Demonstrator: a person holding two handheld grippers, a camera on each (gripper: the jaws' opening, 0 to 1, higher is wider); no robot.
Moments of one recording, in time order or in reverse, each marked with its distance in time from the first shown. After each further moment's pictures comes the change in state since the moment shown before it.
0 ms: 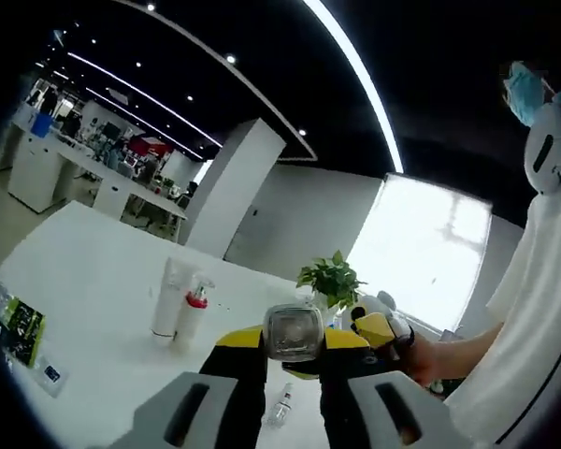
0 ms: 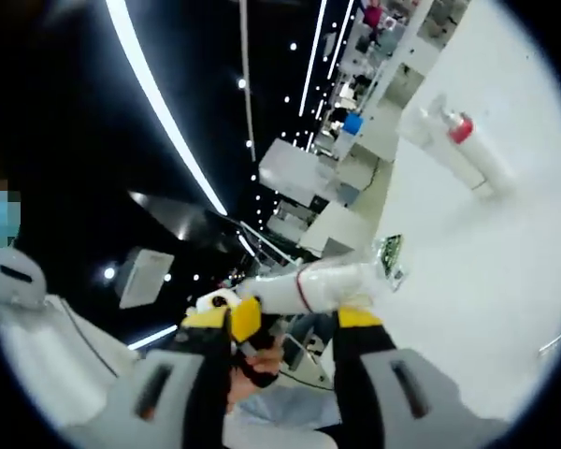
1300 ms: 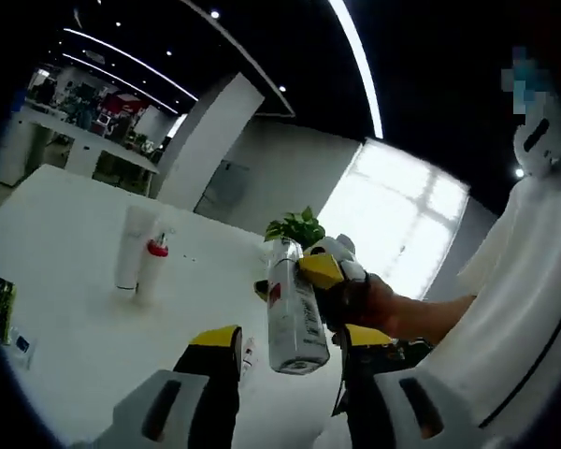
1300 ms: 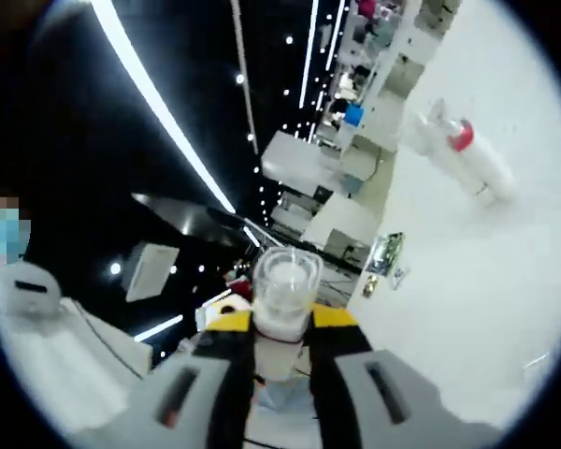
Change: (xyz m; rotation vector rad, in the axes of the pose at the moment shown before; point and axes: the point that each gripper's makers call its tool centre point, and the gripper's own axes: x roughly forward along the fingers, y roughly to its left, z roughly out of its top) left arm -0.004 -0.034 -0.038 -0.196 0.207 -0.187; right arm -0.009 0.011 0.005 -0.148 0.160 0.029
